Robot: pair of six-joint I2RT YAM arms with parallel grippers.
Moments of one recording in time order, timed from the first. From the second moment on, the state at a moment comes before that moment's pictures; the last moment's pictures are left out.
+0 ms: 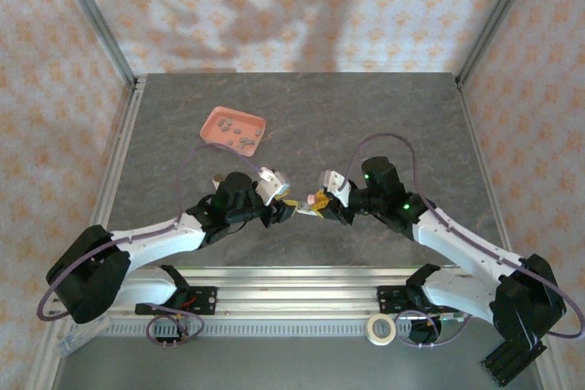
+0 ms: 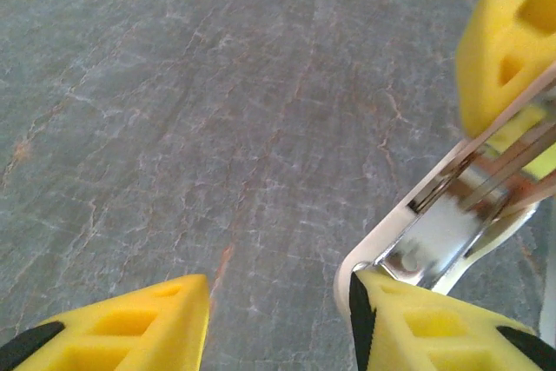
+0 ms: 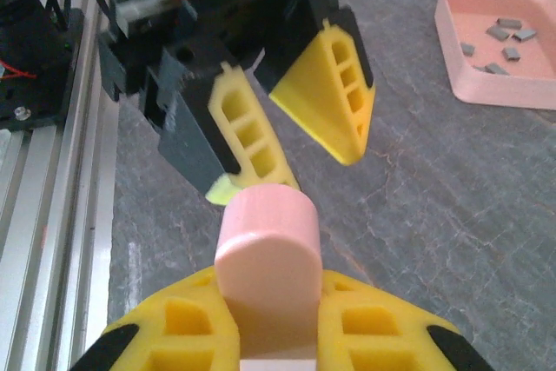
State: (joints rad) left arm -0.68 1.25 0.48 0.30 0.28 0.00; right arm 0.60 1.05 0.61 -0.16 -0.64 -0.41
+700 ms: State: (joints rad) left arm -0.68 1.13 0.43 0.30 0.30 0.07; right arm 0.60 0.98 0.55 -0.05 -0.63 -0.36
